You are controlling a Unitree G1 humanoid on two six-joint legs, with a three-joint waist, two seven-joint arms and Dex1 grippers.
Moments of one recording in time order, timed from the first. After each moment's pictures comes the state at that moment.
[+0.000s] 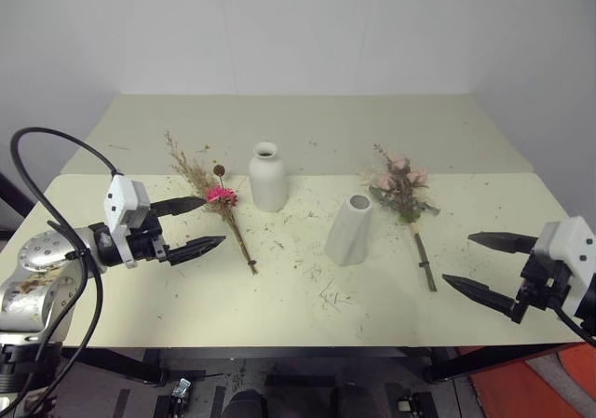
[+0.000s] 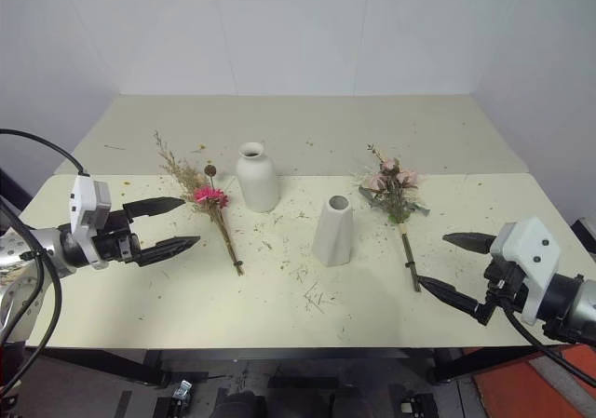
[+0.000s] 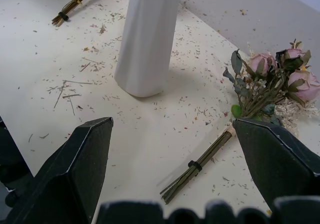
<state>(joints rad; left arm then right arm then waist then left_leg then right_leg) -0.24 0.83 0.26 -0.14 -0.60 0.38 -1.10 0.23 -0.91 -0.60 -0.56 0.57 0.49 0.98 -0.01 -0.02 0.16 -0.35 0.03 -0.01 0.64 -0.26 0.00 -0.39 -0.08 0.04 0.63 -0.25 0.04</state>
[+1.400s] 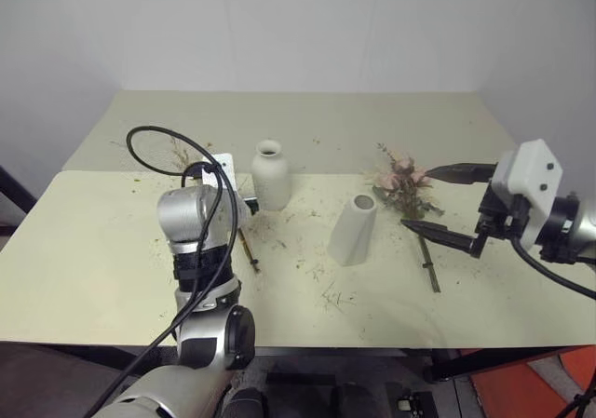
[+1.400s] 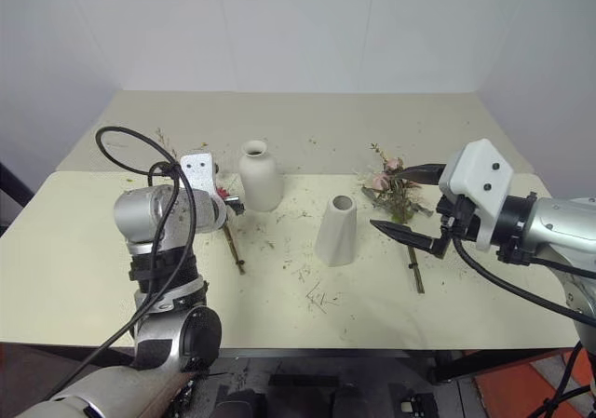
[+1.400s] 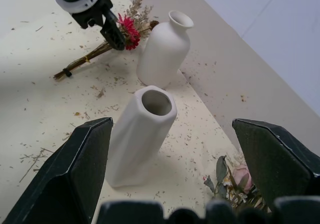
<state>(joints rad) -0.95 -0.07 0.39 -0.04 -0.01 1.60 0.35 -0.28 -1.03 -0.30 -0.54 0.60 0.56 0.89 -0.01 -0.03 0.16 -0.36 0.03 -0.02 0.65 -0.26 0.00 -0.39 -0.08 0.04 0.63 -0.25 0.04</state>
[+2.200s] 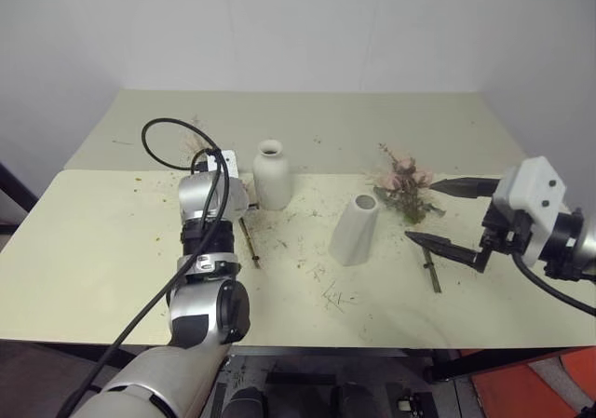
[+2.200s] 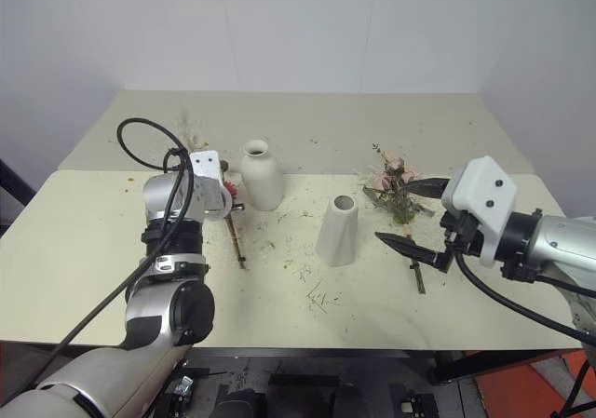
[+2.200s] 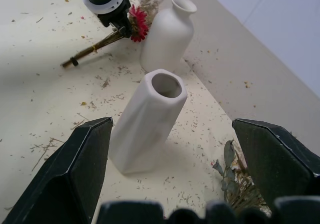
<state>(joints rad) -1.09 0.01 0.46 0.45 -0.02 1.27 0.36 -0.17 -1.03 -0.37 -0.60 0.61 0.59 0.86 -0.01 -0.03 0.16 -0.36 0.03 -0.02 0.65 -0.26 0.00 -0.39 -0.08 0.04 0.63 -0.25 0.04</state>
